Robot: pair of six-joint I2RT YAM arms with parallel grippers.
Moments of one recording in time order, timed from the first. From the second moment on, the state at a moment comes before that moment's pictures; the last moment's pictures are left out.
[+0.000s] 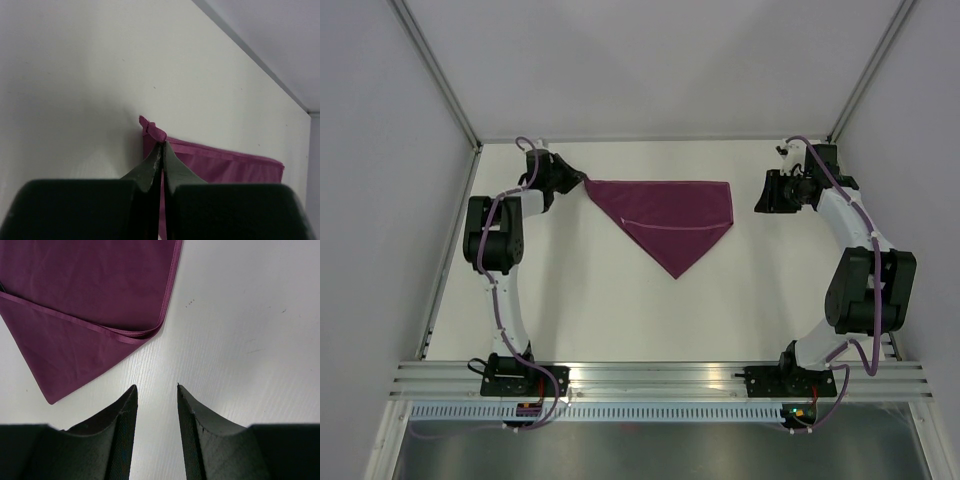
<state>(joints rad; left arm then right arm) -0.04 2.22 1.42 0.30 0.25 -0.74 -0.11 1.64 1.28 -0.58 -0.44 -0.06</state>
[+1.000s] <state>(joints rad) -0.34 2.08 1.14 0.57 0.92 -0.58 -0.07 1.64 1.28 -0.58 -0.41 -0.06</state>
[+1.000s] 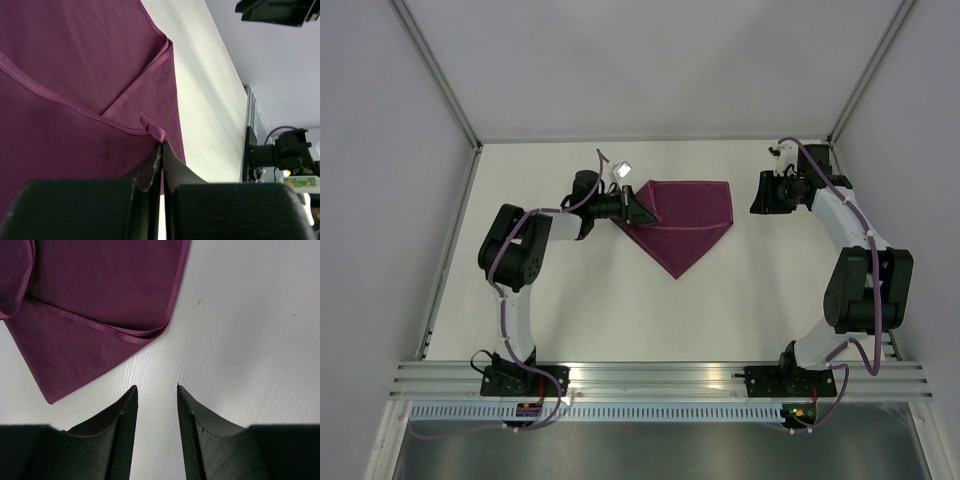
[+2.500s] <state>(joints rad) -0.54 2.06 1.14 0.16 0.84 -0.21 -0.04 1.65 1.28 -0.58 -0.40 -0.06</state>
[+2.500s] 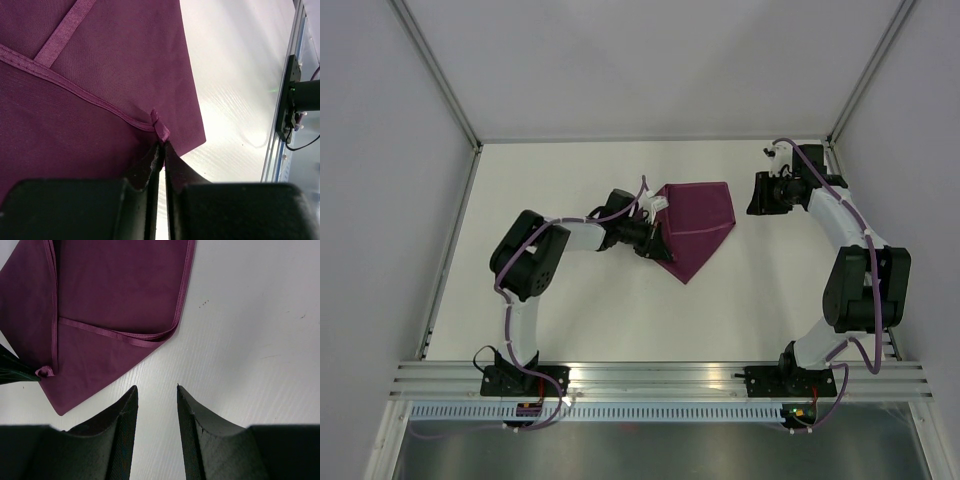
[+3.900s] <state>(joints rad) -0.55 1.99 1.40 -0.05 0.36 -0.15 -0.01 1.69 1.28 -0.58 -0.38 -0.07</state>
